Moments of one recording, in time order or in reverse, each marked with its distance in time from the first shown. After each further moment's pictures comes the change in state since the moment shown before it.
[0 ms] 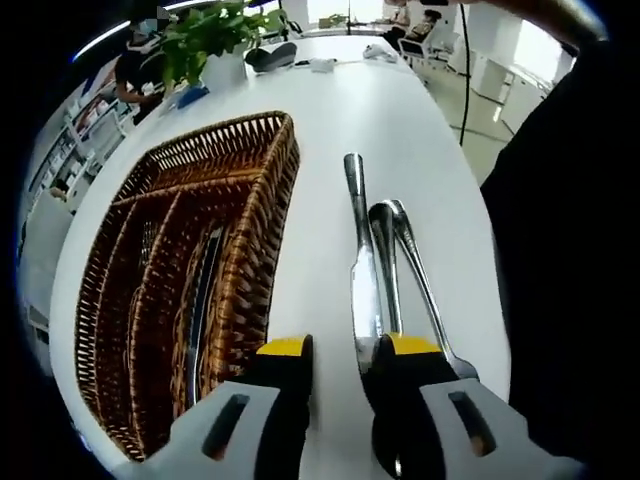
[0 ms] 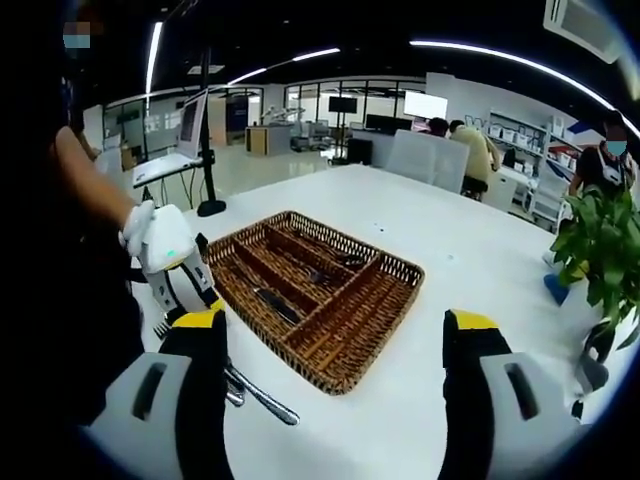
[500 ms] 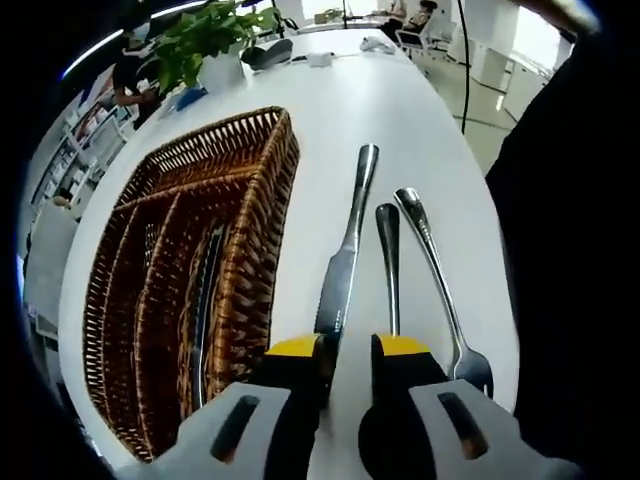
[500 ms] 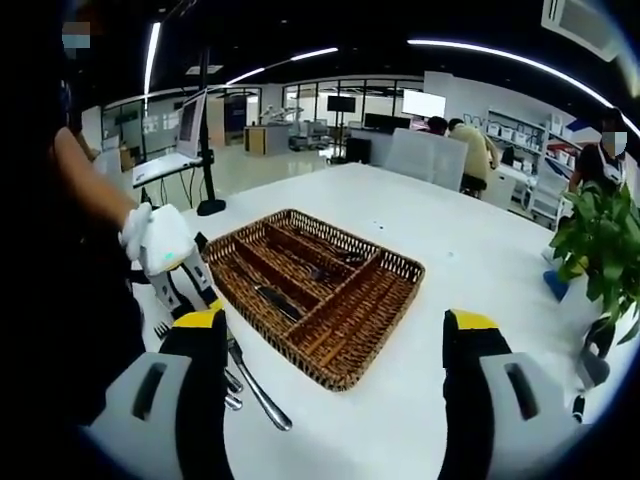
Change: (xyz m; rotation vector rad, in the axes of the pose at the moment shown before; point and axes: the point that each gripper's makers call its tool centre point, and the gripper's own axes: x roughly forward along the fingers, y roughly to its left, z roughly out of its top) left arm 0.001 0.006 0.000 0.055 0.013 0.044; right arm -0.002 0.002 -0.004 0.006 0.006 -0.004
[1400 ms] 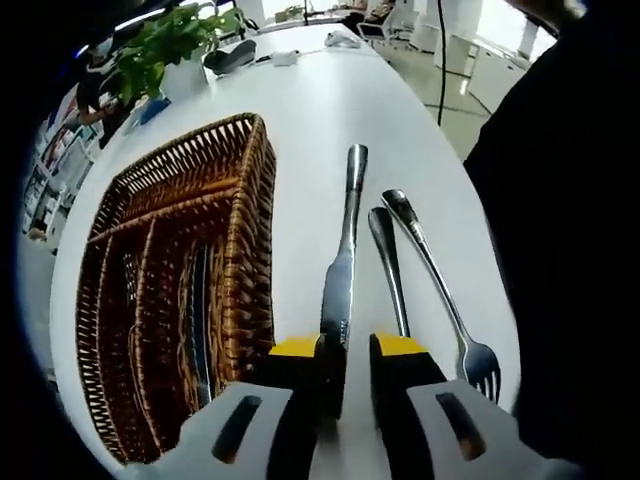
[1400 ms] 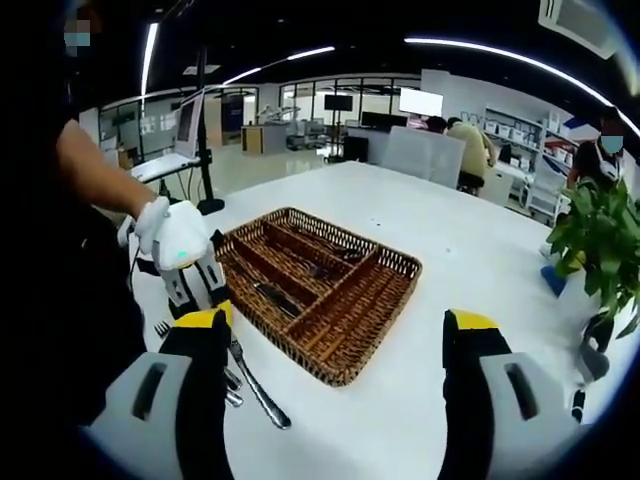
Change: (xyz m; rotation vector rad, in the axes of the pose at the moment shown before) left arm 0.004 0.003 0.006 0.131 0.028 -0.118; right arm -0.005 -0.003 -0.004 0.015 0.005 -0.011
